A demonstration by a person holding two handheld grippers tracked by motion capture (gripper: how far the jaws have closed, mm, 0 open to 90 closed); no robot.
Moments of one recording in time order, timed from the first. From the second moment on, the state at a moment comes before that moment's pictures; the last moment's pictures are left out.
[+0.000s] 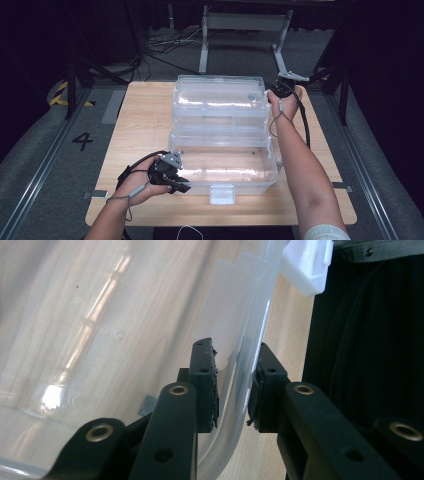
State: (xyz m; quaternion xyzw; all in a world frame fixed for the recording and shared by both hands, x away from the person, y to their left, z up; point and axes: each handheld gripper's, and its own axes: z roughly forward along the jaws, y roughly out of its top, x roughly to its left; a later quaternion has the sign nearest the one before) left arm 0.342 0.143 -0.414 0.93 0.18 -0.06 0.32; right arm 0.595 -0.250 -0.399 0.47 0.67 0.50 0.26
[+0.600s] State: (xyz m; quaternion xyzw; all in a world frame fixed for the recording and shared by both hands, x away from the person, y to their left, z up) left arm 0.354 0.191 -0.369 0.88 0.27 0.01 0.40; right arm 0.520 -0.296 -0.337 0.42 0.69 0.52 0.28
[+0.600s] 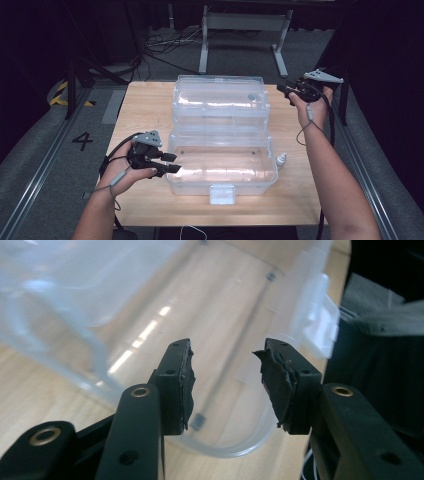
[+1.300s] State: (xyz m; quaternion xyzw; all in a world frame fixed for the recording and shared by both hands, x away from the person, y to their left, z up) left arm 0.365 0.222 -0.377 0.84 0.34 0.06 0.42; right arm 0.455 -0.312 -0.320 0.37 0.73 0.52 0.24
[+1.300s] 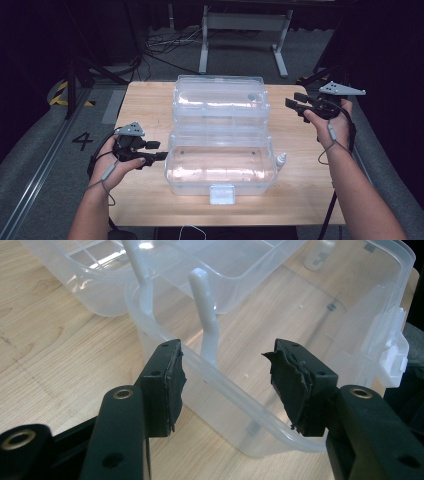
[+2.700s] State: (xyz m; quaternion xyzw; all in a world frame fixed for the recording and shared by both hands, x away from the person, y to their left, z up) left arm 0.355 0.243 -0.386 0.83 0.38 0.05 0.42; right arm 0.437 -0.274 -0.329 0.27 0.92 0.26 0.12
